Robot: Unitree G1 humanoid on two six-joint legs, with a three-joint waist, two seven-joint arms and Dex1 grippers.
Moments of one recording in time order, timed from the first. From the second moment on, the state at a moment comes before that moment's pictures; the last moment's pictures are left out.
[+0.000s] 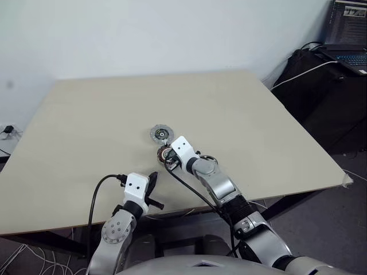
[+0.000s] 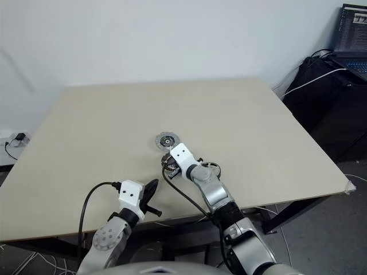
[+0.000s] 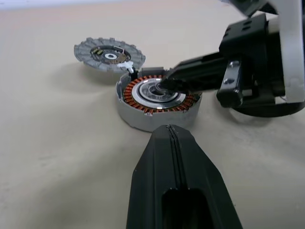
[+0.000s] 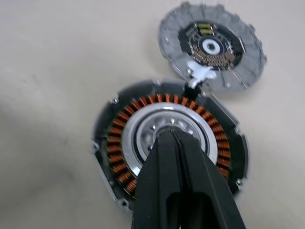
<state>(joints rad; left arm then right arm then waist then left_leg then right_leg) 0.37 0.12 -0.21 -0.26 -0.02 0.08 -0.26 -0.41 0.00 0.36 0.35 -0.09 0.42 0.33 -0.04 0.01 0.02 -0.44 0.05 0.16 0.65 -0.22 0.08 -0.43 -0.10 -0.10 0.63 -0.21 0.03</state>
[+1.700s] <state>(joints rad) 0.36 0.12 -0.21 -0.21 -0.03 0.03 -0.26 -0.43 0.02 0.34 0.39 -0.15 0.35 0.24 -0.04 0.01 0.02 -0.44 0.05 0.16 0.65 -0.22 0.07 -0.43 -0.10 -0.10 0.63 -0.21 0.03</state>
